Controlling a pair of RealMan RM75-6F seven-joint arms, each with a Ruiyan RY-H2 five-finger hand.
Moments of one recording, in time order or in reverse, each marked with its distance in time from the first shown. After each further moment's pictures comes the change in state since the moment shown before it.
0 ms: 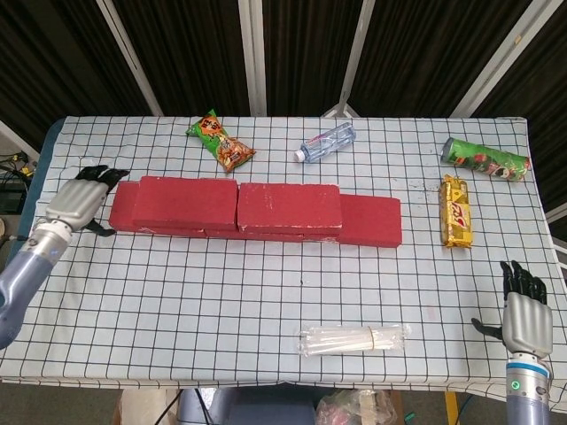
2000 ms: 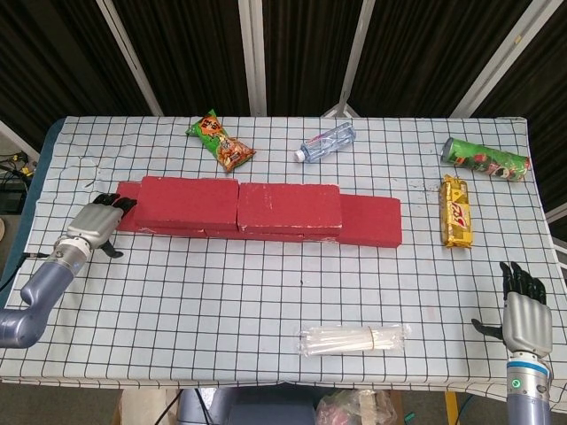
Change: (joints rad) left arm 0.006 -0.161 -0.016 0.114 -0.098 -0.150 0.191; right arm 0.010 0.008 -0.001 0.001 0.028 -0.018 0.006
